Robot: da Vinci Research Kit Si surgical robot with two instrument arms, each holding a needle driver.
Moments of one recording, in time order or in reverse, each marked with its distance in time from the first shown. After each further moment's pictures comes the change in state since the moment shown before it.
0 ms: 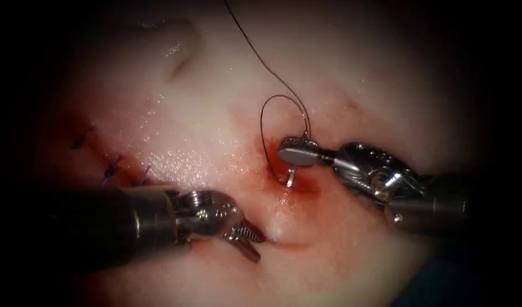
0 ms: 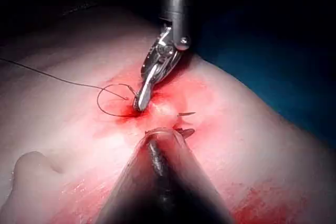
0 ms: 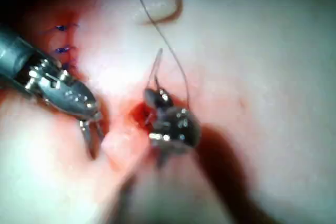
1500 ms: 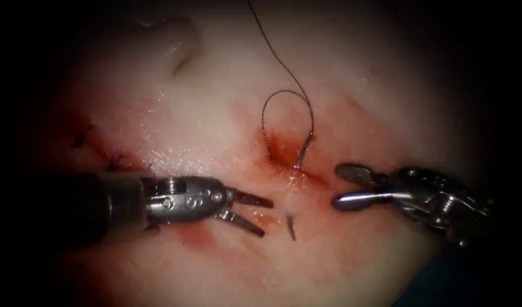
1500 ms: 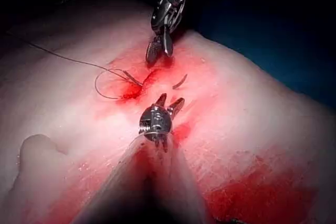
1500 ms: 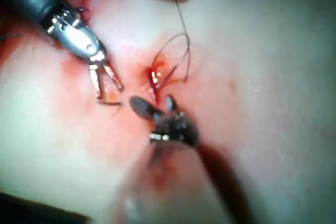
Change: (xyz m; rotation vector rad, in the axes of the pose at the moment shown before) right arm 0.001 0.001 -0.008 0.035 -0.166 -0.168; left arm 0.002 -0.001 -0.001 0.134 0.298 0.532
